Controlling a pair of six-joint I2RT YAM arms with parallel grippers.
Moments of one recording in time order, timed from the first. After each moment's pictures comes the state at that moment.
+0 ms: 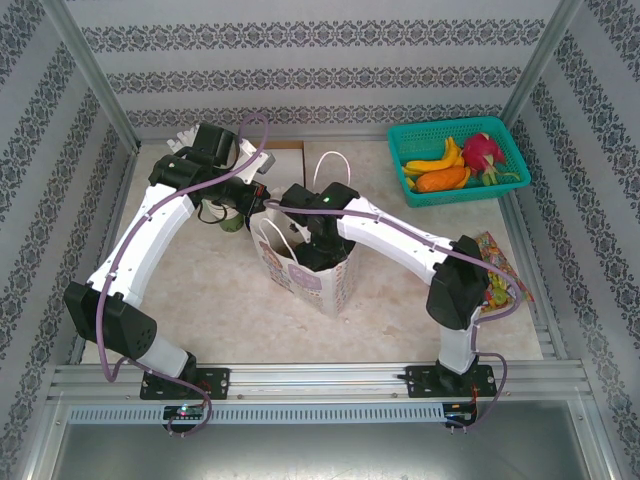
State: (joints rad) left arm -0.30 1.53 1.64 -1.08 0.40 0.12; right arm 0.87 1.88 1.76 -1.33 -0.03 0.31
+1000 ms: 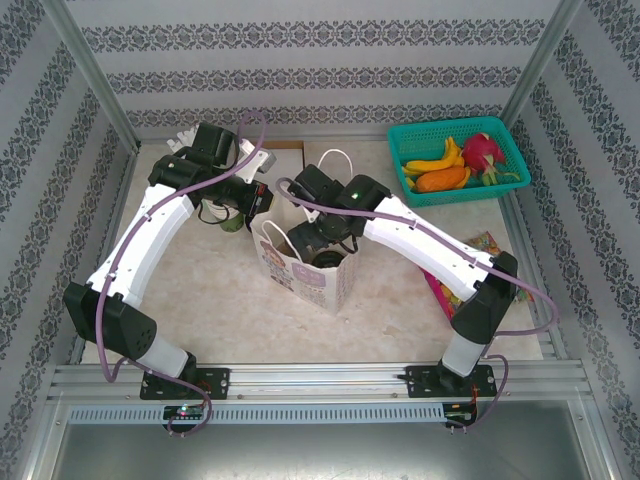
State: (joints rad) left arm -0.30 1.53 1.64 -1.08 0.47 0.07; right arm 0.89 1.73 1.80 -1.23 0.08 0.31
